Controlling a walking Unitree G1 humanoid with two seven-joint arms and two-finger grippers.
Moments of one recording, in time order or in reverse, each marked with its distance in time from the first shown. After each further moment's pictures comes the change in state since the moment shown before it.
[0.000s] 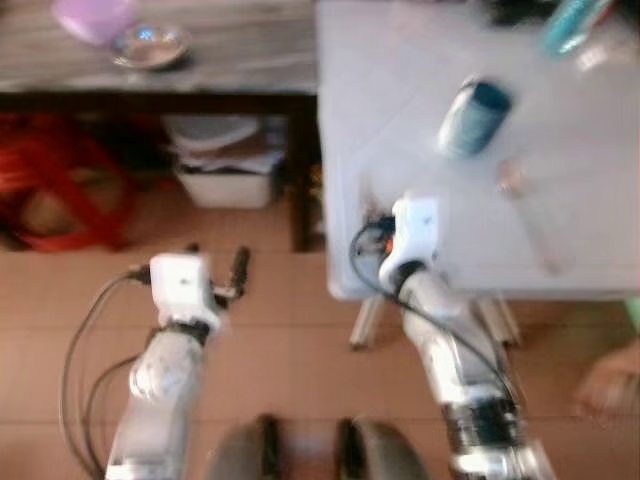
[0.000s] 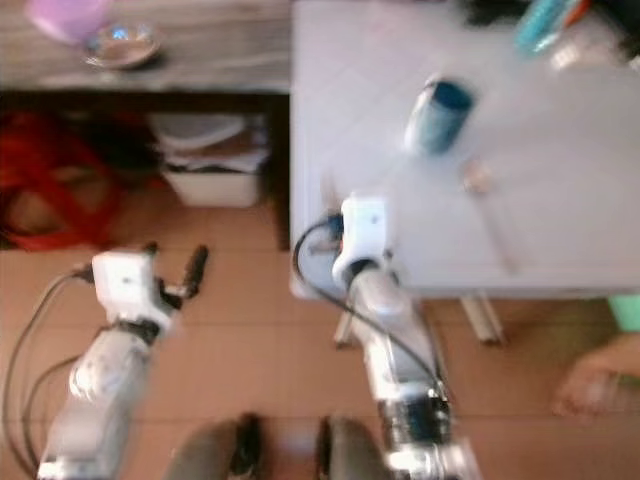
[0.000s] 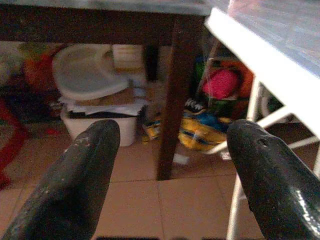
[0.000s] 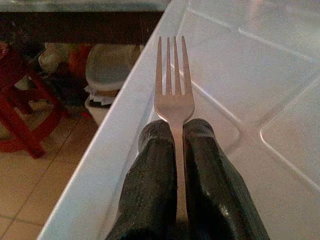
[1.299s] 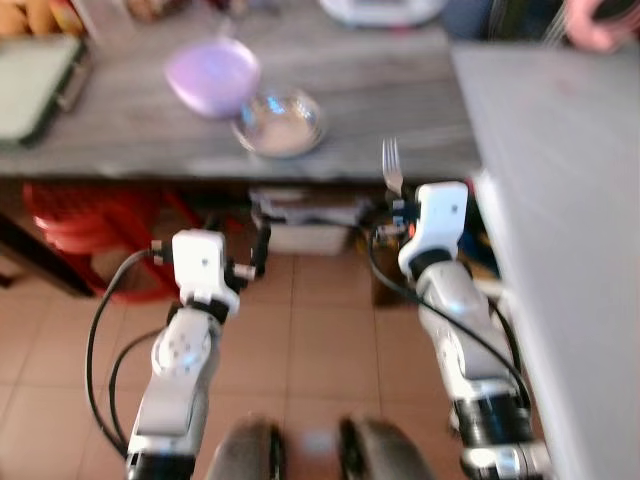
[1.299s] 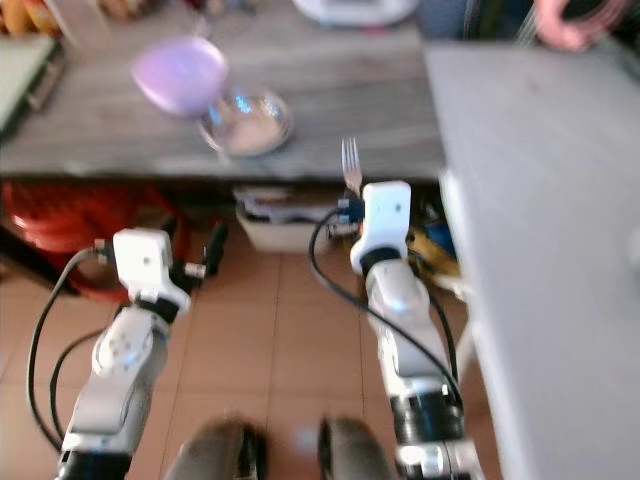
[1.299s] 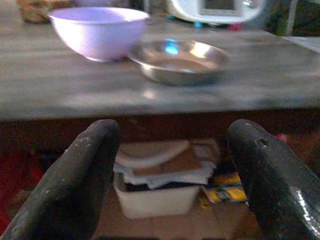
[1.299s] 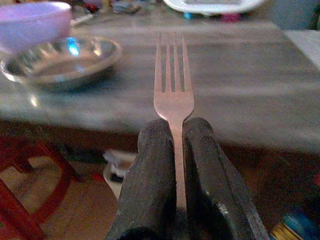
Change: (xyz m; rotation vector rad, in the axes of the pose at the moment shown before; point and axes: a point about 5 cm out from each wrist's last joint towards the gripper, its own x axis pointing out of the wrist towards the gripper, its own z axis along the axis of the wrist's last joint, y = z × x) left arm 0.021 -0.003 0.021 0.048 -0.111 -0.032; right arm 0.002 -0.002 0.015 -0.008 -0.128 -0.033
